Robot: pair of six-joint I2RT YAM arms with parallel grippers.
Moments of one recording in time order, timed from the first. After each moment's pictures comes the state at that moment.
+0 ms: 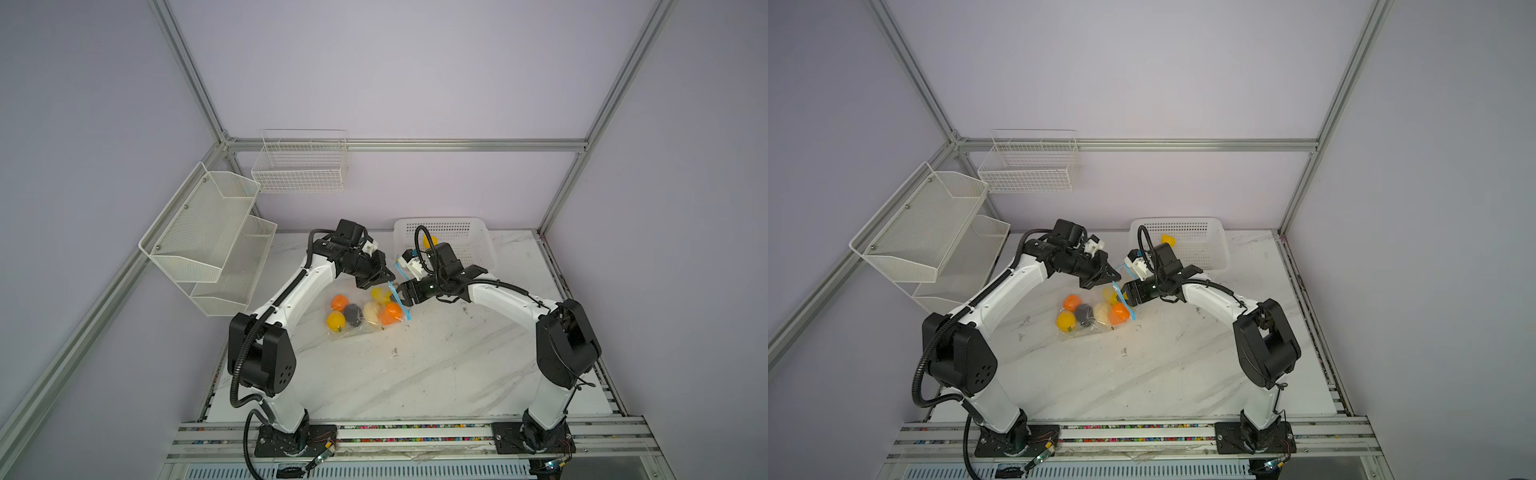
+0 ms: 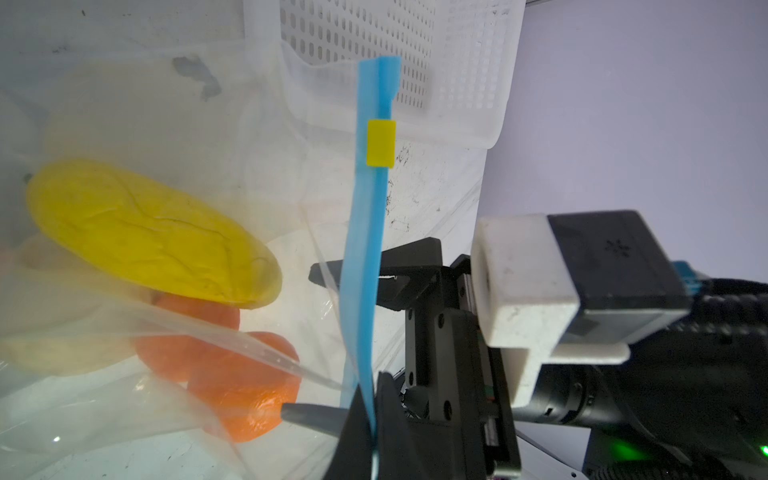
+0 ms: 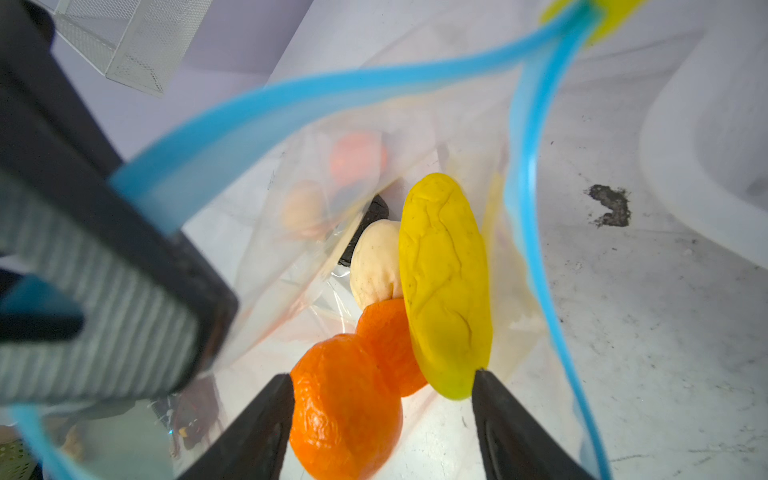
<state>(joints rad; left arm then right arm) -0.35 1.72 1.59 -0.84 0.64 -0.72 0.61 1.80 1.37 -0.37 -0.57 0.21</state>
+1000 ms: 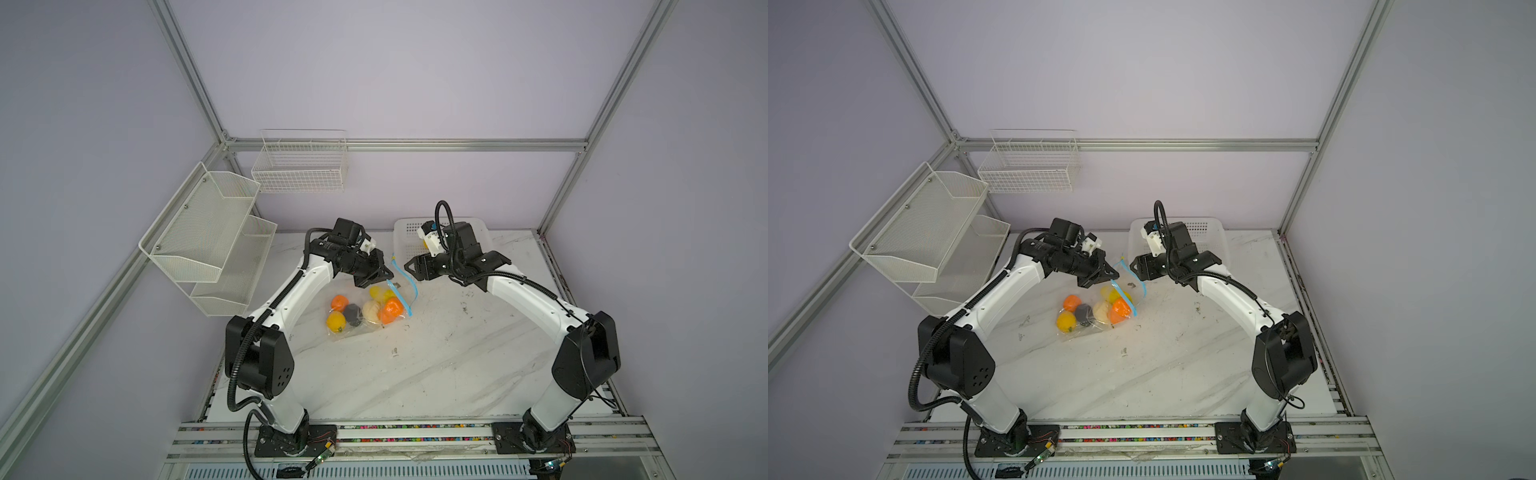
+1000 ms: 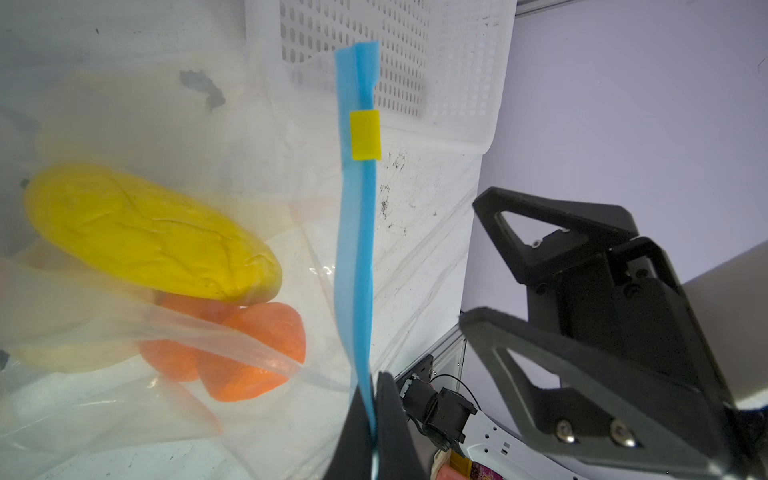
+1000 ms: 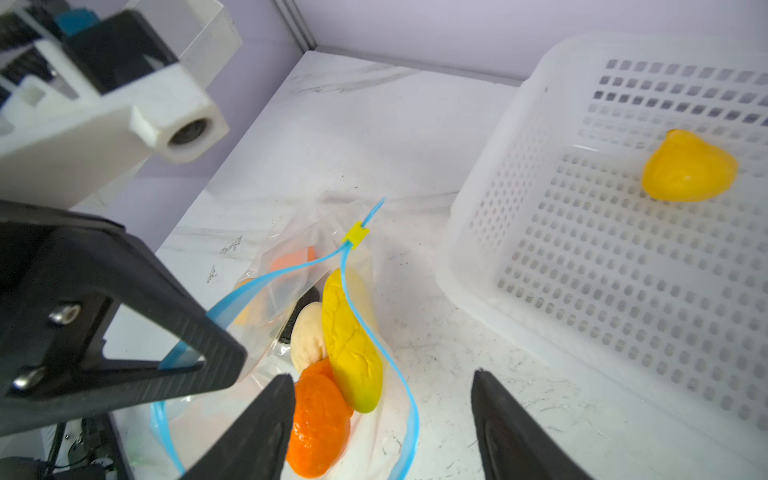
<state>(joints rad) -0.34 1.70 1.59 -0.83 0.63 -0.72 0.54 1.69 1.50 -0.43 -0.31 0.21</state>
